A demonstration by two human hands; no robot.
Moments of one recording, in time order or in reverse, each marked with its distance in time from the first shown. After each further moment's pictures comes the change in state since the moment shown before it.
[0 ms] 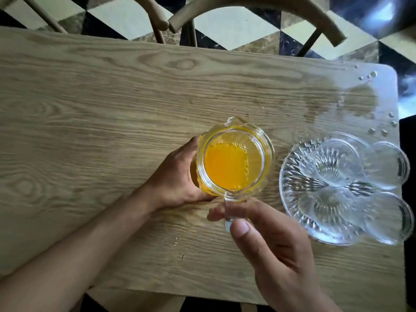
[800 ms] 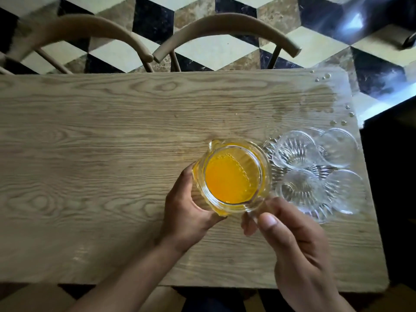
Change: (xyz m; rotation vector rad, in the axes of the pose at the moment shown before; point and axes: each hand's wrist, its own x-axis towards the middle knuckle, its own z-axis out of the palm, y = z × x) left_hand -0.066 0.042 0.074 0.019 0.398 -0.076; right_hand -0.045 -0.040 -0.033 0.025 0.208 -0.029
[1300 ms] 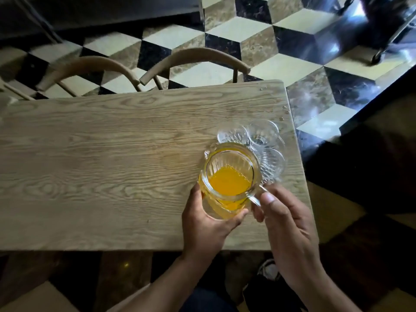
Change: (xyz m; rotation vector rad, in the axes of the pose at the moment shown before) left_hand -0.137 0.094 0.112 -0.080 0.155 -0.038; right_hand -0.083 -0.044 -0.126 0.181 0.082 0.031
